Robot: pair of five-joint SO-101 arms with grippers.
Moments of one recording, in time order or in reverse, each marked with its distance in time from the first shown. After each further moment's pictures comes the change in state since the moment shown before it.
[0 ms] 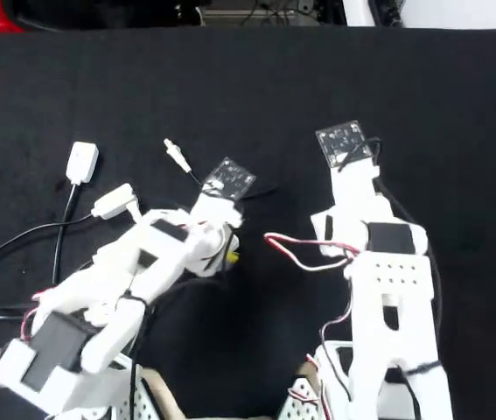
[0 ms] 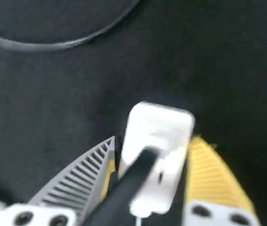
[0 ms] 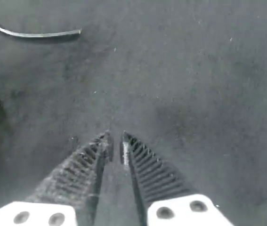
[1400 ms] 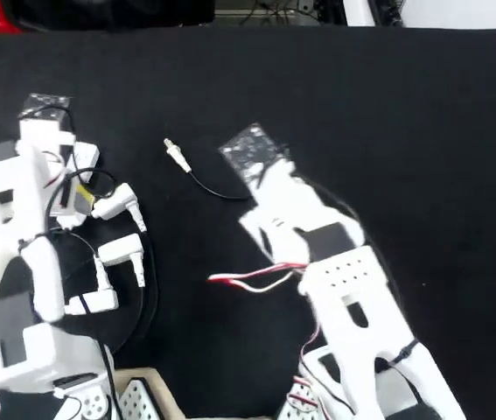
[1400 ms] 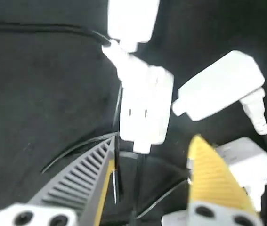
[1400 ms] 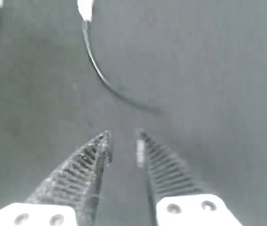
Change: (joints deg) left arm -48.2 2.5 -33.8 41.2 -12.9; right arm -23.9 3.2 1.0 -14.9 1.1
